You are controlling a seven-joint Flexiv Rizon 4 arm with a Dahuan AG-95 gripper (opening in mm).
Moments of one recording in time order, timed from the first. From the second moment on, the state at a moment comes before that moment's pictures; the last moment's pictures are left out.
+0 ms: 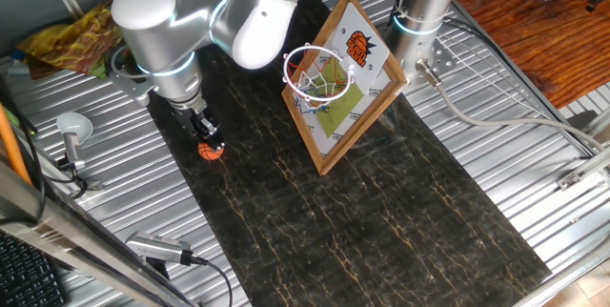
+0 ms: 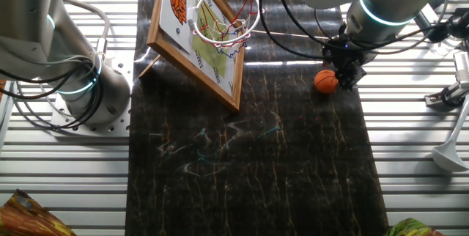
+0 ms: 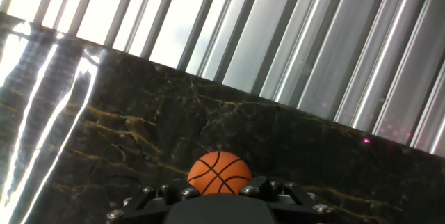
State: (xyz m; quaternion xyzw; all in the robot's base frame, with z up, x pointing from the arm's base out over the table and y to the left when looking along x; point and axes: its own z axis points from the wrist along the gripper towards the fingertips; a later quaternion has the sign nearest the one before) arm 0.604 0.035 0.063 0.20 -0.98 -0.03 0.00
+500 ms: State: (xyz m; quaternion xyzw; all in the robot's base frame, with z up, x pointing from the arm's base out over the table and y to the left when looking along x) arm 0.603 0.036 0.063 0.20 -0.98 -0.03 0.00
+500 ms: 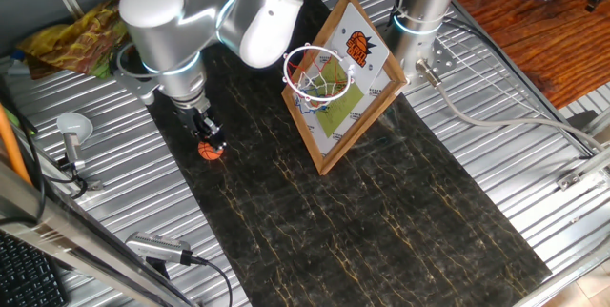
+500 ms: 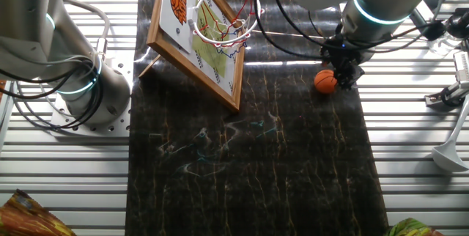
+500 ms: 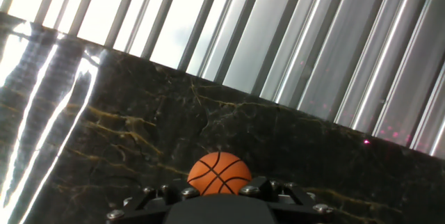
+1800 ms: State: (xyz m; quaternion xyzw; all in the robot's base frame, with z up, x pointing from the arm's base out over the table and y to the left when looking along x) arm 0.603 0.036 0.058 0.21 -0.98 -0.03 0.01
